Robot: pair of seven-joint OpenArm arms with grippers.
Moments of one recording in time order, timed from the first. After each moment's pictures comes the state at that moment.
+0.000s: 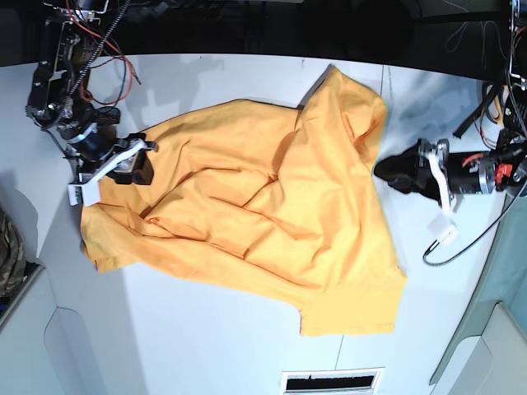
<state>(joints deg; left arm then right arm) -1.2 -36.0 2.6 78.3 -64.5 -39.0 60.8 -6.1 4.1 18.7 86.7 22.3 25.2 -43.9</state>
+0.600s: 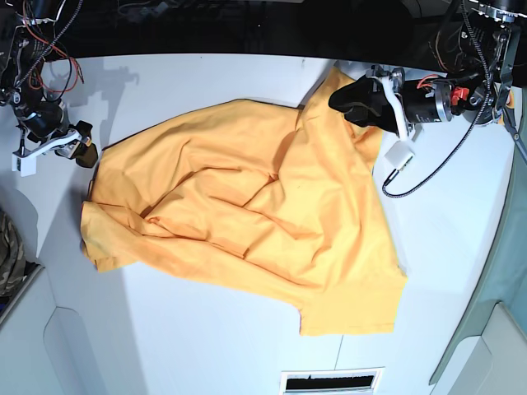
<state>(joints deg) 13.6 -24.0 -1.0 85.6 -53.0 -39.0 55.1 -4.4 12.1 27.6 69.0 32.8 28.0 -39.9</state>
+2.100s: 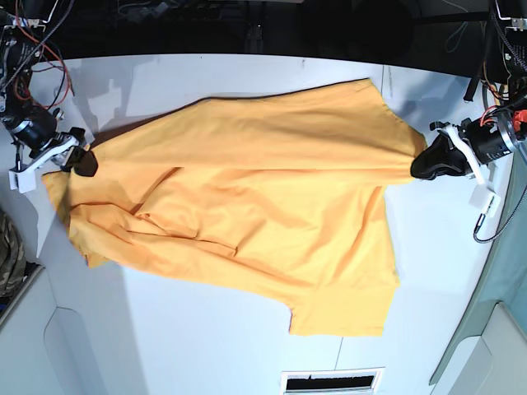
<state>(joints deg) 12.6 -26.2 -20.8 89.4 -53.4 -39.0 53.8 -5.7 13.7 27.1 79.2 39.2 30.3 -50.6</state>
